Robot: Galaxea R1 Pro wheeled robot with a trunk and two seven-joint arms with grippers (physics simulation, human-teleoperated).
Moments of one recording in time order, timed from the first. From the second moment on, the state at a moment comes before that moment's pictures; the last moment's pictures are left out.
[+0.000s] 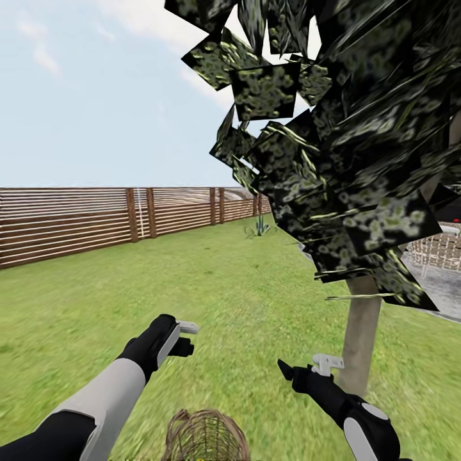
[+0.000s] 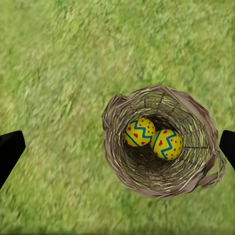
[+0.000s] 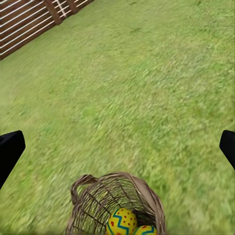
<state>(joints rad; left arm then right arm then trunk) -0.83 -0.10 -0.15 -0.51 0.10 0.88 0.15 -0.07 -0.08 0.10 -1.56 -0.47 0.53 0.01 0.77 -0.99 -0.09</state>
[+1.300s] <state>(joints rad) -0.83 -0.10 -0.16 -0.51 0.09 0.87 0.16 -0.07 -0.08 0.09 -1.55 -0.47 0.53 0.01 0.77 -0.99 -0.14</state>
